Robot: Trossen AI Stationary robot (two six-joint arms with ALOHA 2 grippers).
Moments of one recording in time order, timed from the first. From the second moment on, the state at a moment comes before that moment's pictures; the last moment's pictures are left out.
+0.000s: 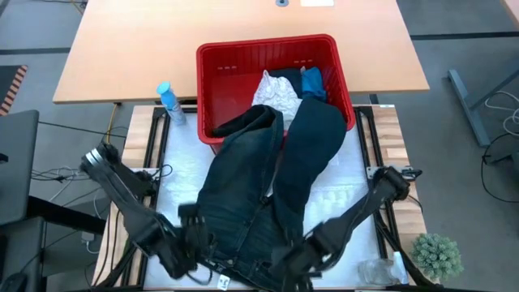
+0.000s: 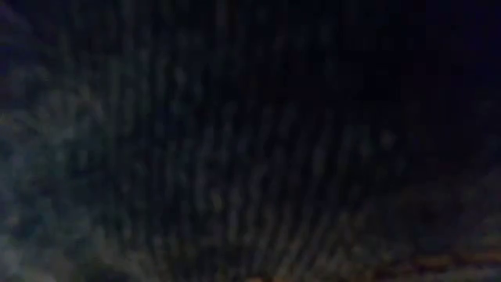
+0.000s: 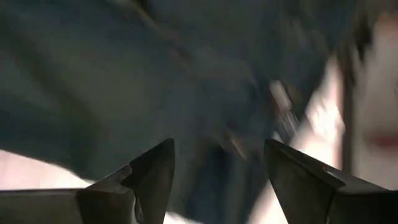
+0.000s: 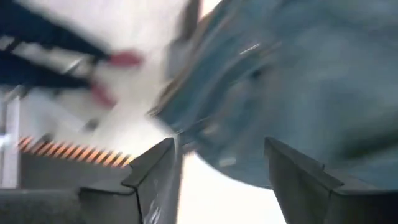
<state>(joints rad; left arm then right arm) -0.79 1.58 1.52 -1.17 -0.45 -0.83 0.64 2.00 2.01 -1.10 0.04 0.57</state>
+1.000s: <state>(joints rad) -0.09 1.12 1.12 -1.00 -0.60 -0.33 0.10 1.62 1.66 -1.51 0.61 0.78</state>
